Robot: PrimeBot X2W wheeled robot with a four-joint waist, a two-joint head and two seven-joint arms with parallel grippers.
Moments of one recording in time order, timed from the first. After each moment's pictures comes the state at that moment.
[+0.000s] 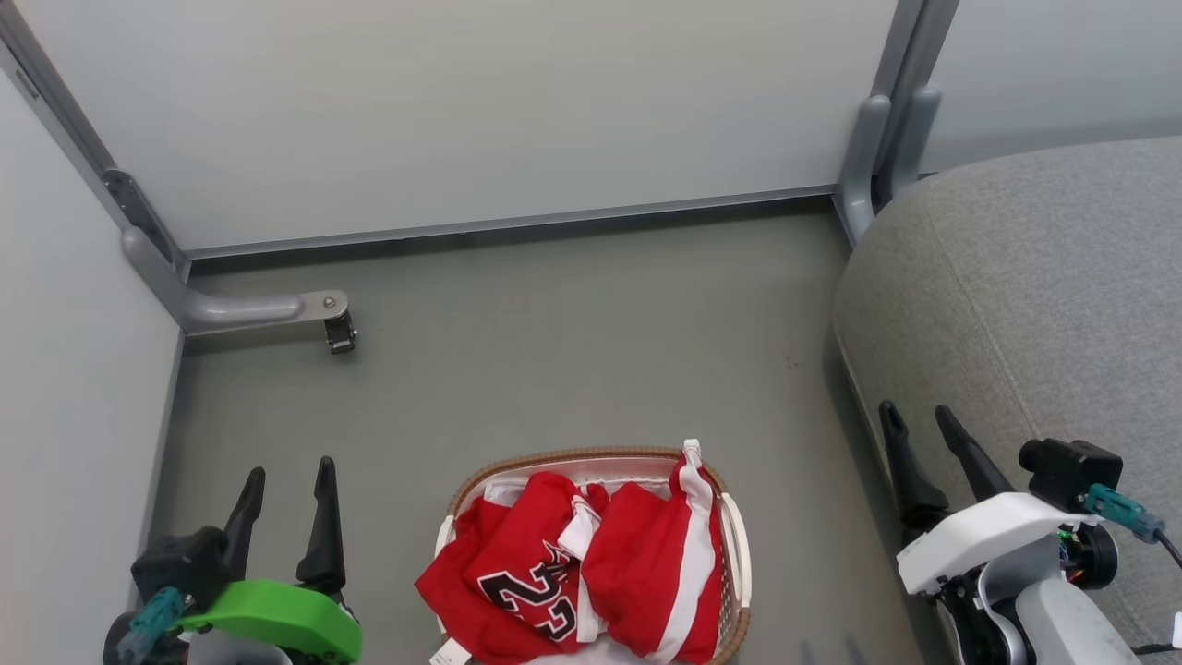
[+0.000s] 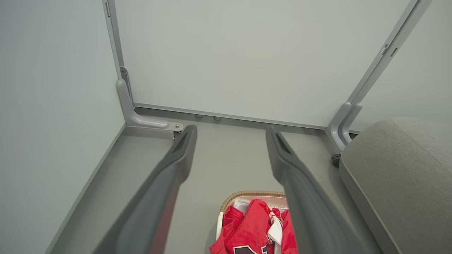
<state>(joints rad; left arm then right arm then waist) -0.03 0.13 -0.07 0.26 -0.40 -0.10 -0.17 -0.15 -0.14 0.13 0.32 0.57 0.13 -0.17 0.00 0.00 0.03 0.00</state>
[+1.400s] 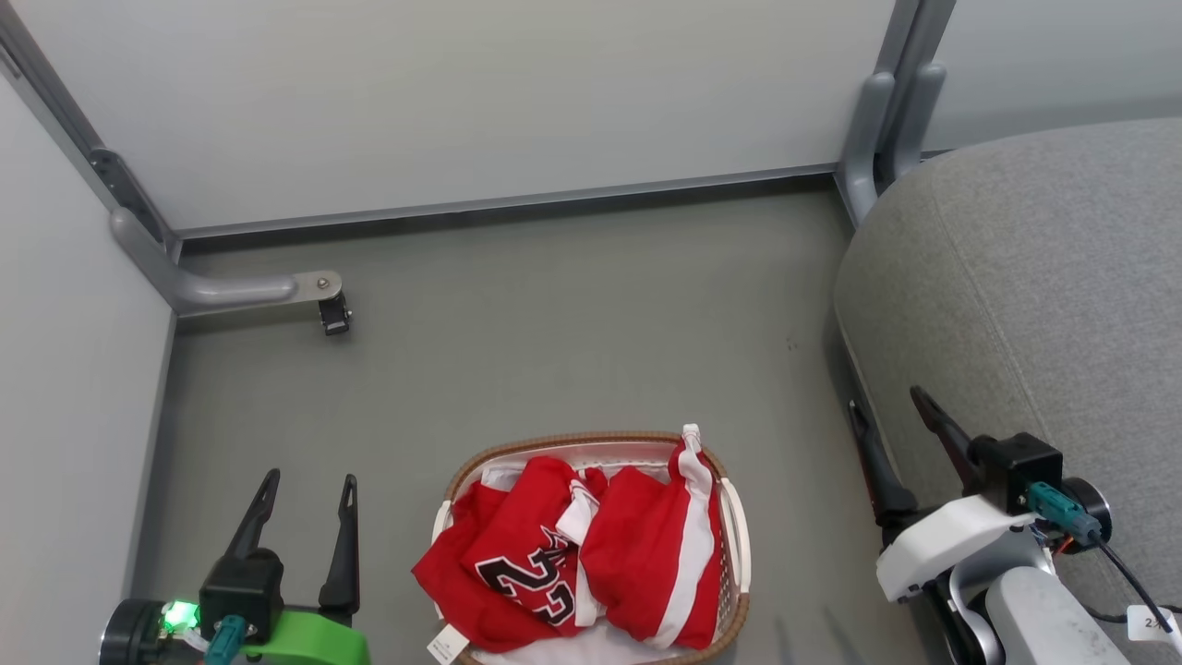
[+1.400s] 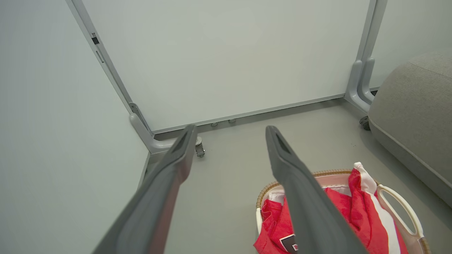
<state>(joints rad) 0.01 0.13 -0.07 0.24 -0.05 -0.10 -0.26 -0.19 -0.15 0.17 0.37 0.28 0.13 -0.26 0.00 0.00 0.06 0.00</state>
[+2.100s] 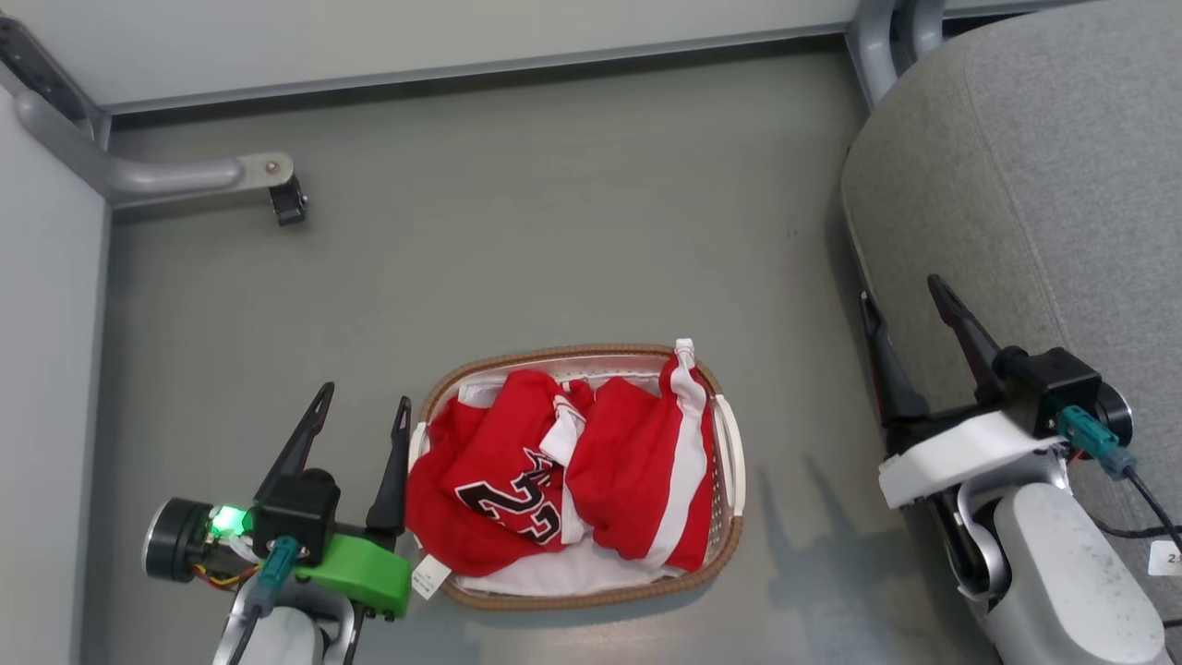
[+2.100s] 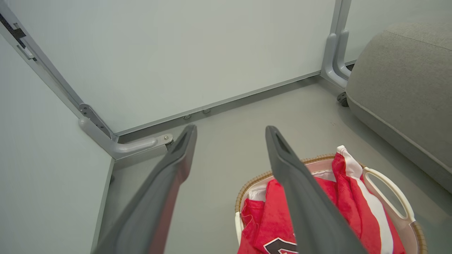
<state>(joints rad) -0.14 0.12 -0.16 0.28 0.01 -0.11 -0.26 -0.30 -0.14 0.13 0.26 0.24 0.13 -0.26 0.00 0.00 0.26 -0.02</state>
